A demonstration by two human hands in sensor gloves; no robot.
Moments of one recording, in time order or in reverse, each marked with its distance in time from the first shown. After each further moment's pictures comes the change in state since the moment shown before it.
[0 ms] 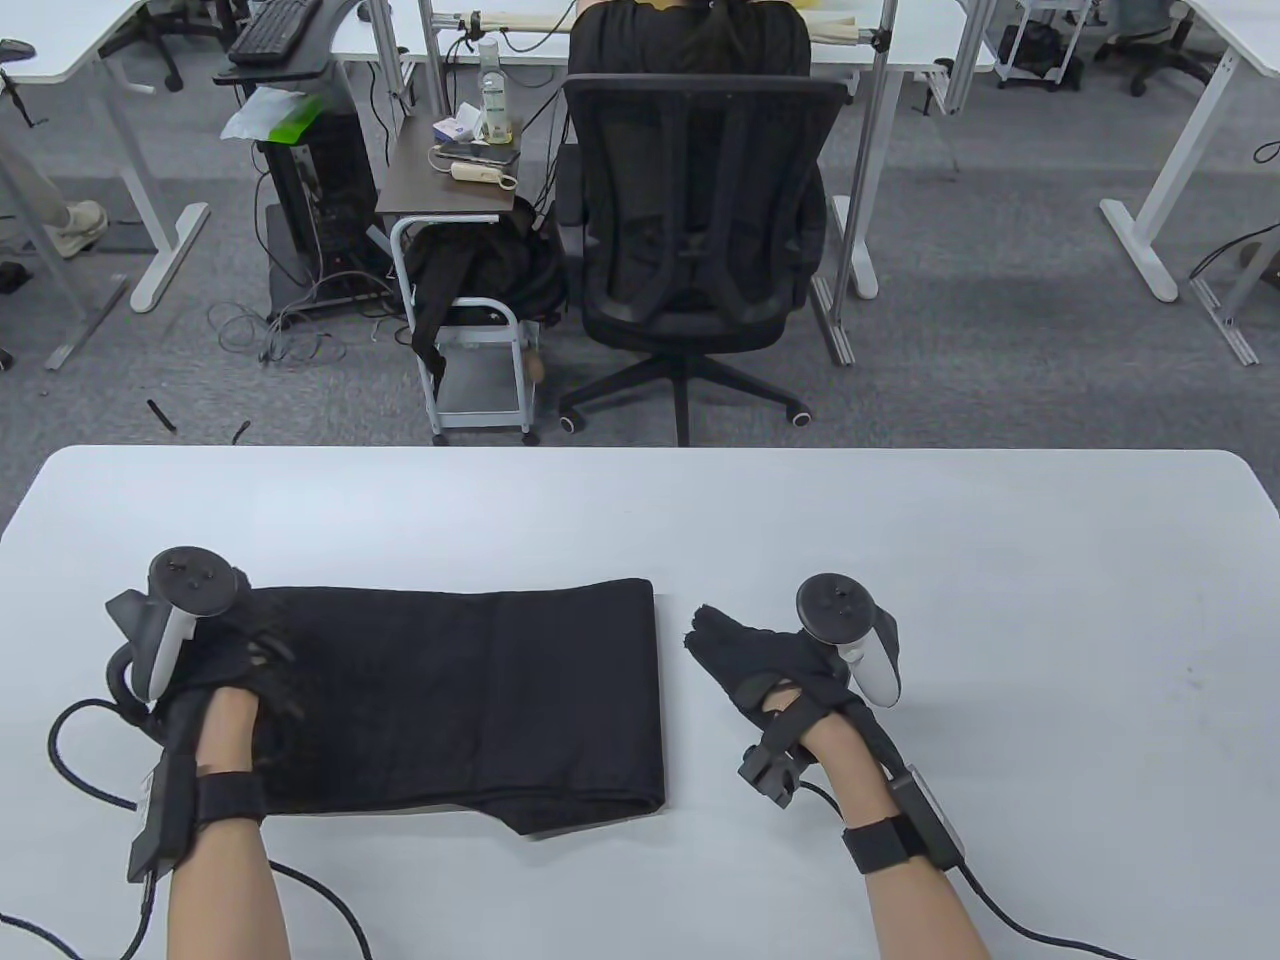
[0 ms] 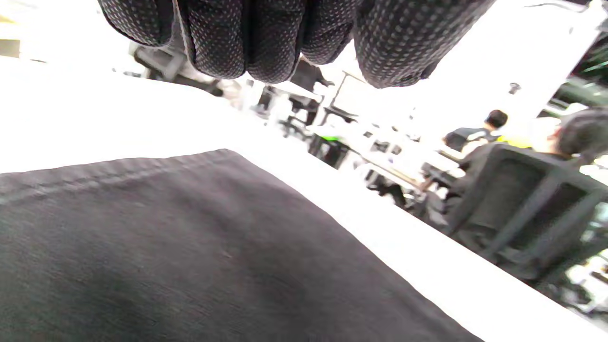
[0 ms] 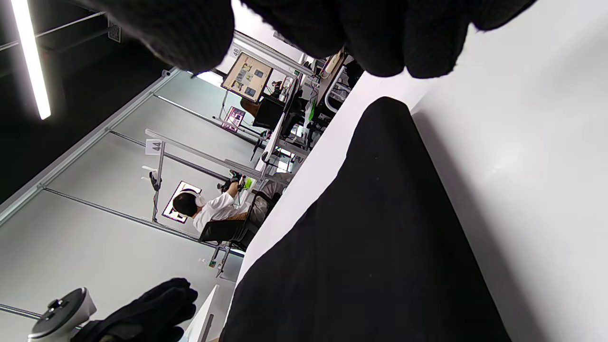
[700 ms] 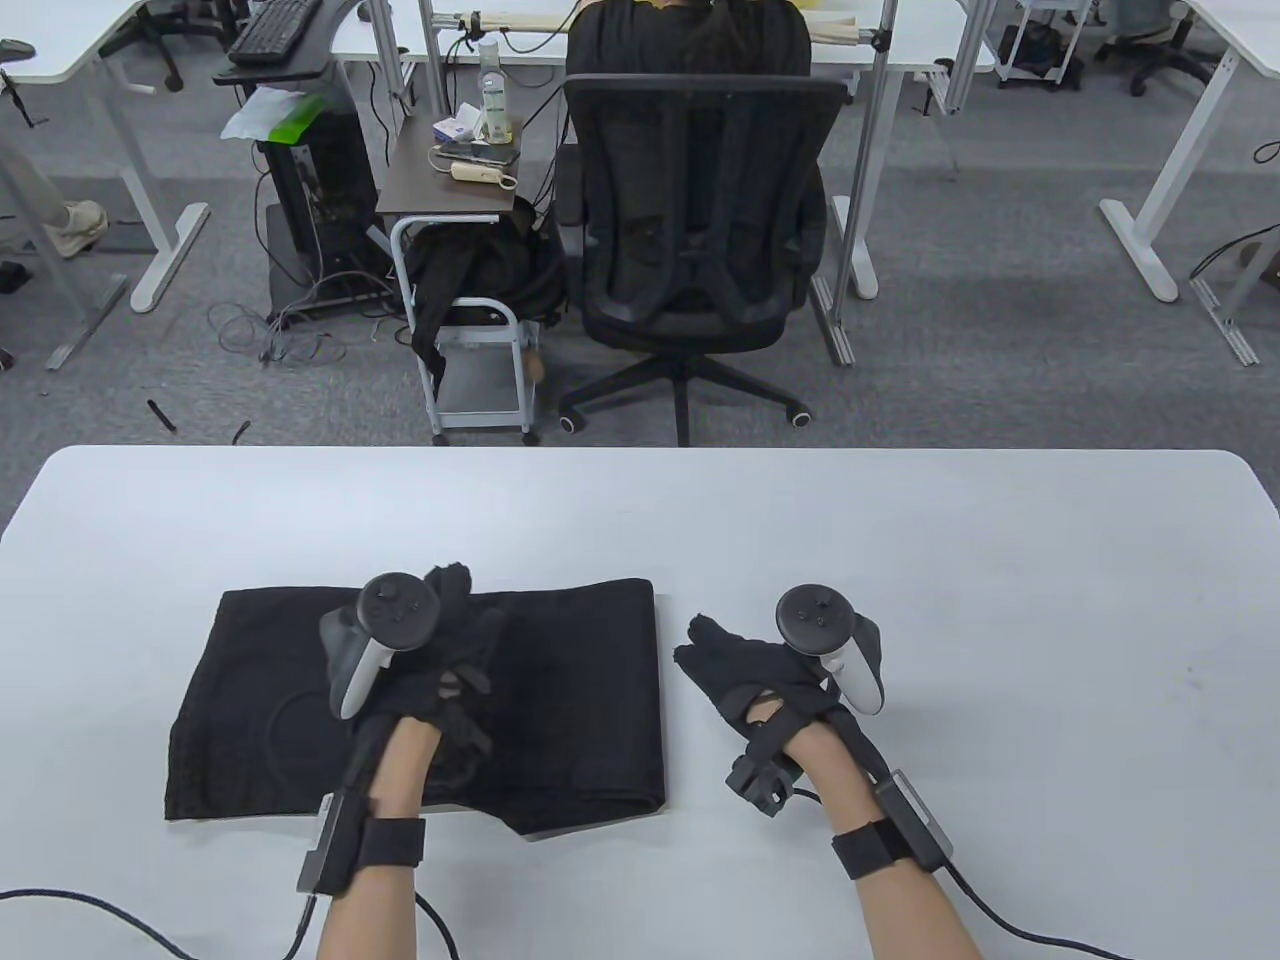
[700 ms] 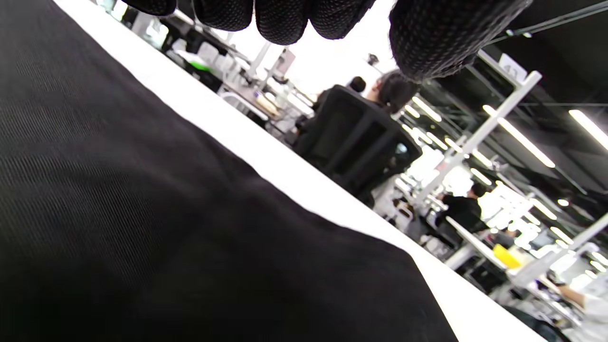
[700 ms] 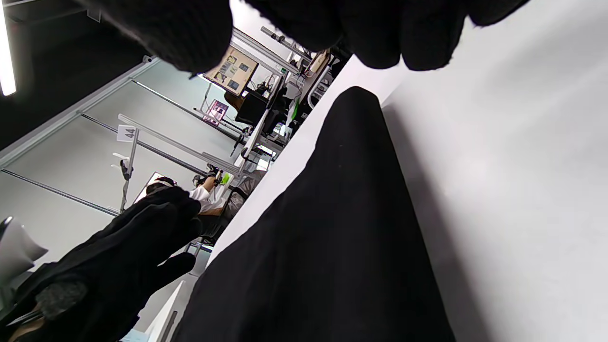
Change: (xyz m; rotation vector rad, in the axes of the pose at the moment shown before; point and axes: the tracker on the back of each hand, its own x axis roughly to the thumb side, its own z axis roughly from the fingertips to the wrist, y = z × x) left_hand 0.112 -0.114 0.063 -0.170 -0.372 0.158; right_hand -0.014 0.015 -0.007 -0.015 0.055 0.090
